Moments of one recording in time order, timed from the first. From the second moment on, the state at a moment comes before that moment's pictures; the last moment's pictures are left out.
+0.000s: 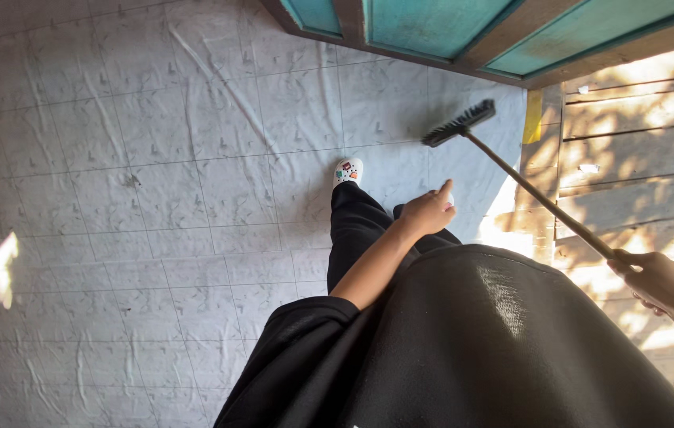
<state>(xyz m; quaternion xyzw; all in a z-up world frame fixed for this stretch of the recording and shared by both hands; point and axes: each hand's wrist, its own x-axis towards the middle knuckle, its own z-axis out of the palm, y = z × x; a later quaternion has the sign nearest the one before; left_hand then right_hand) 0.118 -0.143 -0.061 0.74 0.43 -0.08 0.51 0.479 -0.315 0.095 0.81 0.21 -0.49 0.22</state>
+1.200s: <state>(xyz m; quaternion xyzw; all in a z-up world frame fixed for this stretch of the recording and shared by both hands) 0.250 -0.220 -0.036 0.80 0.29 -0.24 0.46 0.600 -0.505 0.087 0.89 0.16 -0.38 0.21</state>
